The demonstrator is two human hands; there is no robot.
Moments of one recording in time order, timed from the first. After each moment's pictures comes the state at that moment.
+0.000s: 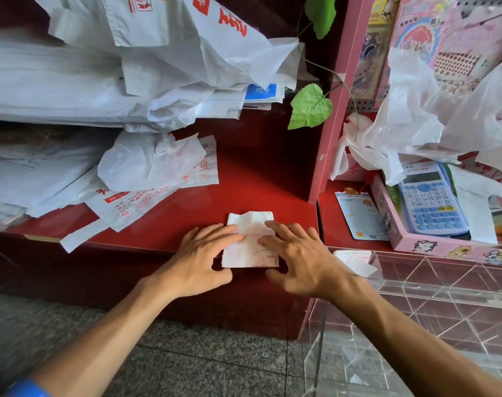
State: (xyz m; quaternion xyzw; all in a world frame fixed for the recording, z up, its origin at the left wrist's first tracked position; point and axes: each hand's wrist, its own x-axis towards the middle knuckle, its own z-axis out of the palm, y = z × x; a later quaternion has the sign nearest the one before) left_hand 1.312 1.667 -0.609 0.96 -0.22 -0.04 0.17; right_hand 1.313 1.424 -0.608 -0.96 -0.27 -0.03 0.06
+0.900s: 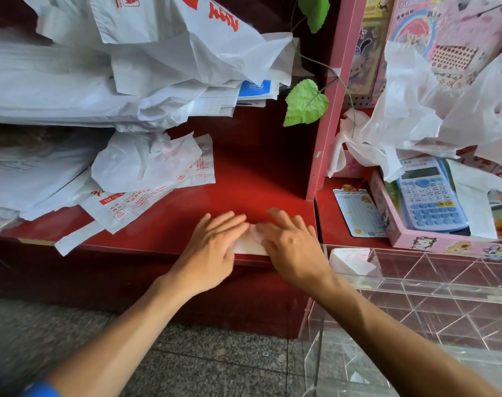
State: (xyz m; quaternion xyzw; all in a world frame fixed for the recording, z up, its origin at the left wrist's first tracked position) left_hand 1.319 1.638 -0.612 0.95 -0.22 0.09 0.18; right_hand 1.319 1.442 -0.618 -0.96 -0.18 -0.15 0.16
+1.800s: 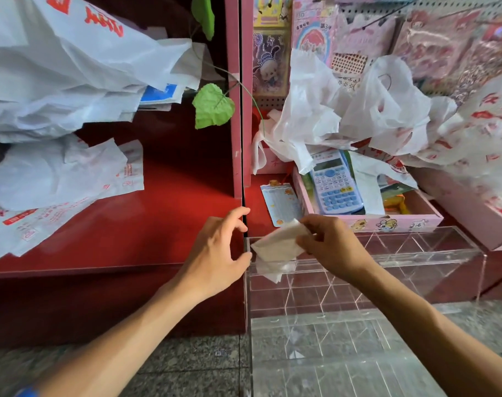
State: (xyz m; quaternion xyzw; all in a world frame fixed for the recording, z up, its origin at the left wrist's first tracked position) left_hand 1.294 1.510 -0.594 0.89 -0.28 0.12 0.33; right_hand 1.258 1.275 -0.577 -0.90 -0.02 -0.07 0.43
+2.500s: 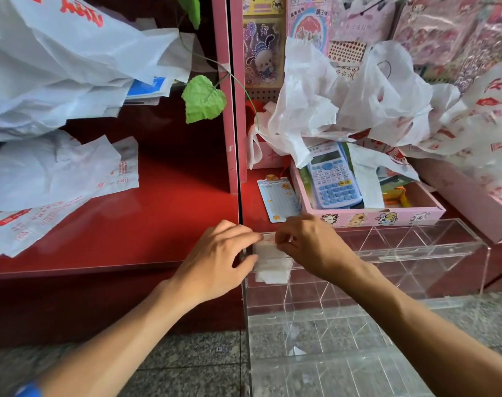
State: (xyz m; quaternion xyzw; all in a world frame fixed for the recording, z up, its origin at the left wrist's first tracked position) left_hand 1.297 1.503 -0.606 0.90 -0.37 0.11 0.21; right_hand 1.278 1.283 -0.597 -0.95 -0.18 -0.13 0.21
